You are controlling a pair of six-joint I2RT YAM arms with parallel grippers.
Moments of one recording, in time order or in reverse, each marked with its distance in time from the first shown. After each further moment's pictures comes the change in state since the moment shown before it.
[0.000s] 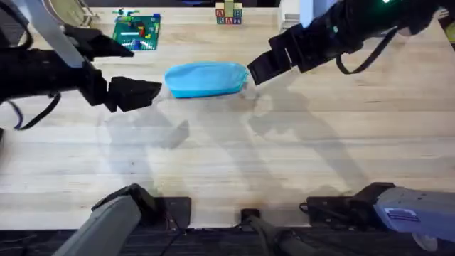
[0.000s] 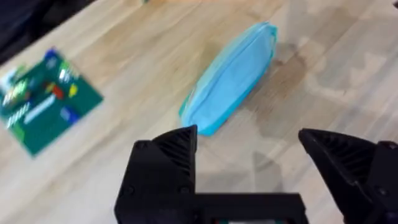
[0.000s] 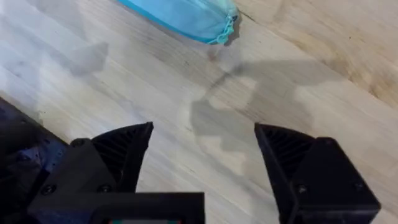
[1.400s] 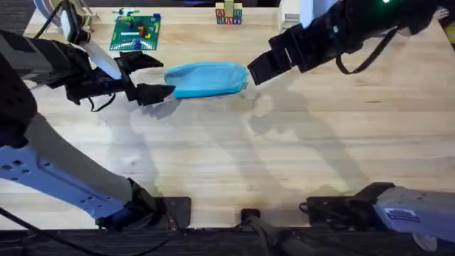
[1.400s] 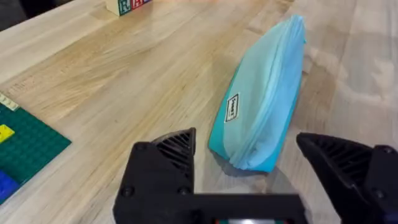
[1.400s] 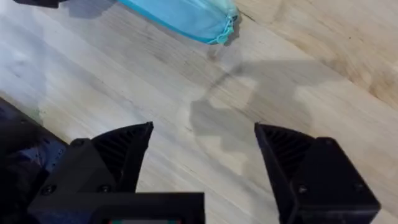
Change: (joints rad) left arm -0.003 0.803 0.000 0.396 0.367 0.339; right arm 0.000 0.000 0.000 0.000 0.000 -0.001
